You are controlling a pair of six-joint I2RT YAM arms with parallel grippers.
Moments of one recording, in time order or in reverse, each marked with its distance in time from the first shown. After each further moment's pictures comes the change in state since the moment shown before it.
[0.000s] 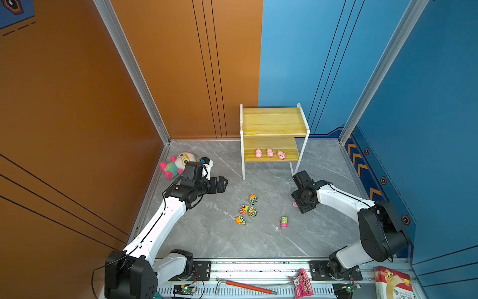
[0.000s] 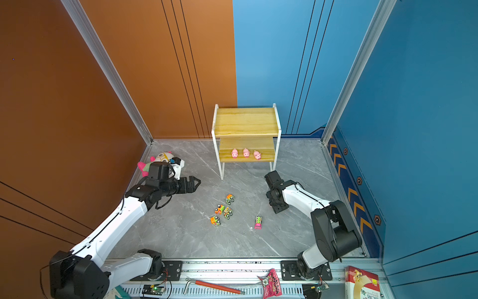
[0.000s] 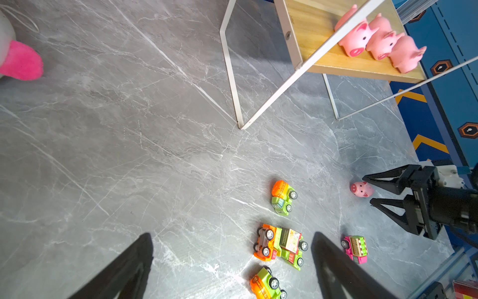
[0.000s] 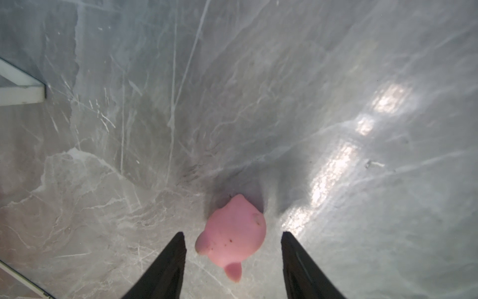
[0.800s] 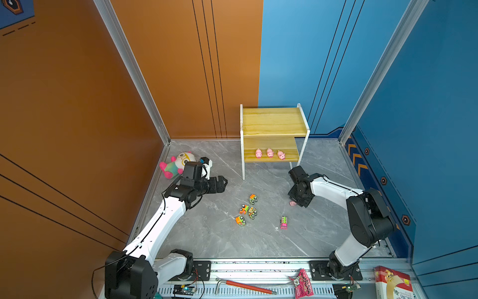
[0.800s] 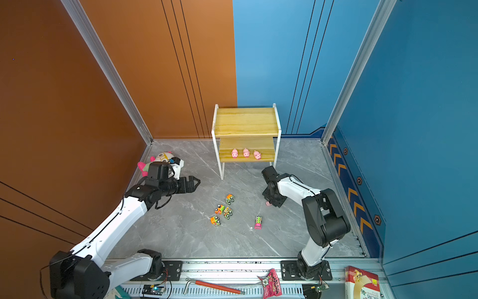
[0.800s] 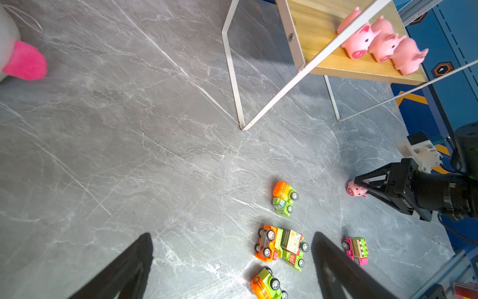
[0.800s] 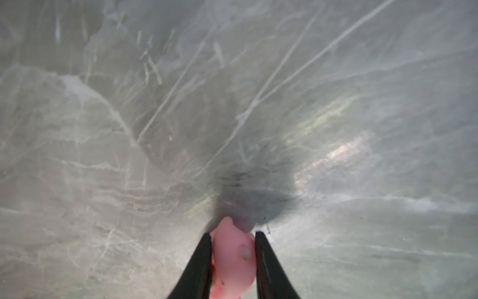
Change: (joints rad) left arm 0.006 0.000 0.000 0.000 0.000 0.000; right arm 0.018 0.144 0.146 -0.058 -0.030 -0.551
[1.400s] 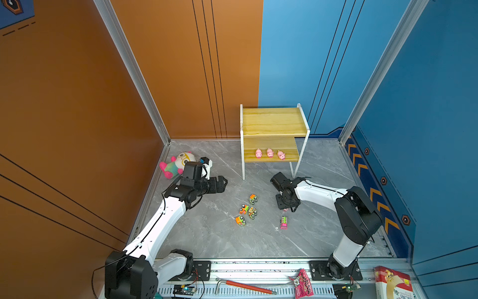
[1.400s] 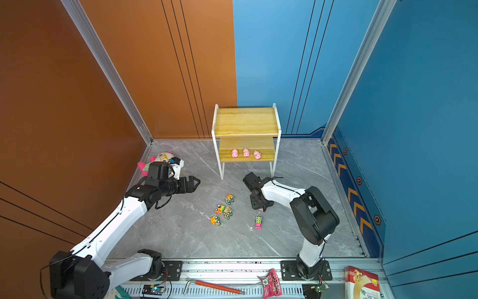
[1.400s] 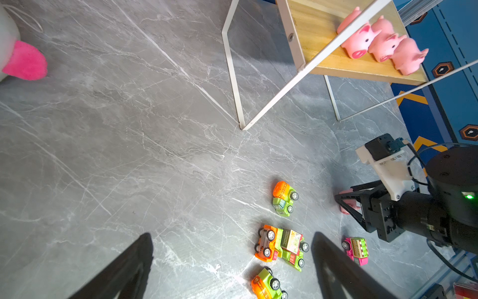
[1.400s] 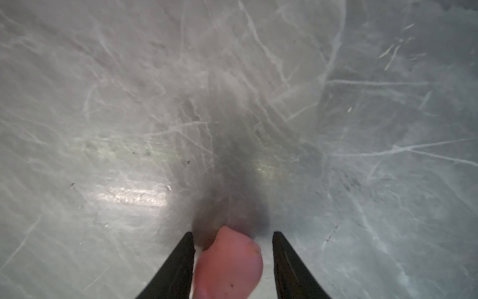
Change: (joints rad) left arm 0.000 0.000 0.000 0.000 0.000 0.000; right arm 0.203 0.063 0.037 -0.009 0.150 -0.581
